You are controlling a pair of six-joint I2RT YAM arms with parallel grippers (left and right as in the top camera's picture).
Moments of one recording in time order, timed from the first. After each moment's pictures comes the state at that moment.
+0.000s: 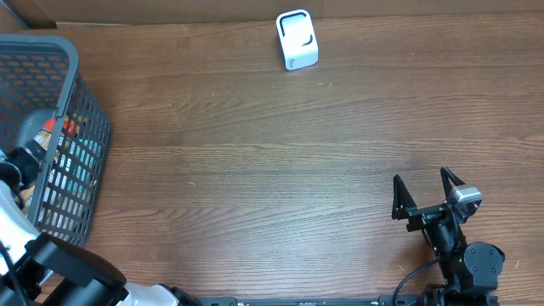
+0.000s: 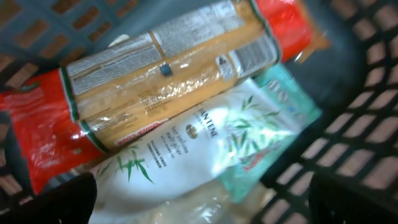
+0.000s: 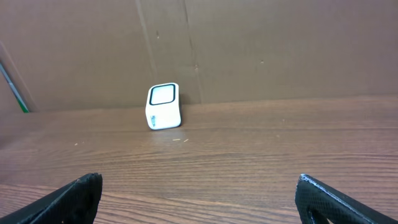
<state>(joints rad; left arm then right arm) 0.90 1.69 1.44 -0.84 0.12 0.12 -0.06 0.02 0.02 -0.01 -0.29 0.15</state>
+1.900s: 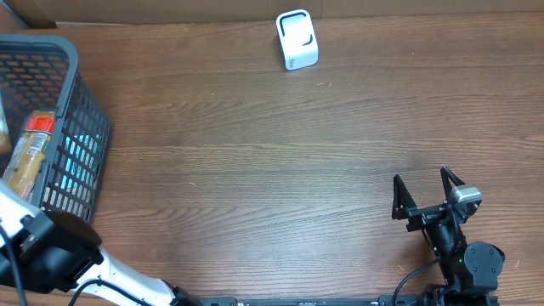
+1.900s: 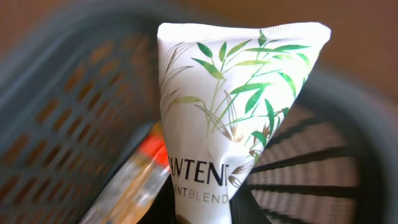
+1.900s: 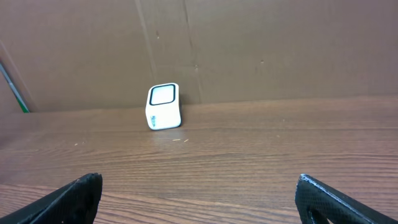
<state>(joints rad) 0.77 1.99 2.35 -1.15 0.37 0.20 -0.06 0.02 0.02 -0.01 -0.29 0.15</state>
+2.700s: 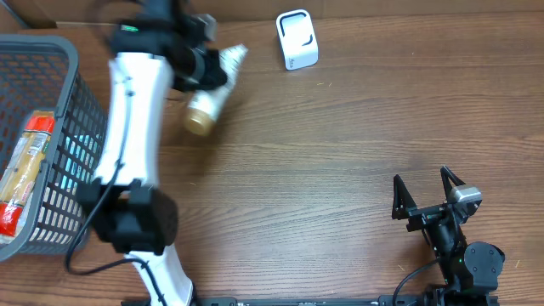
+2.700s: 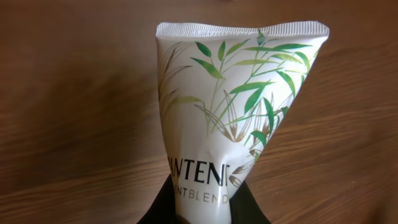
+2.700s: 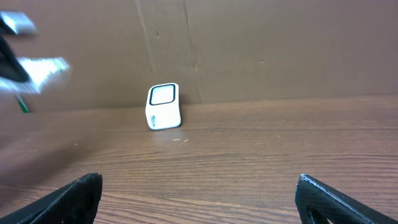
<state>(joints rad) -0.09 1.99 2.02 -1.25 0.30 -0.07 -0.06 0.02 0.02 -0.01 -0.29 0.15</state>
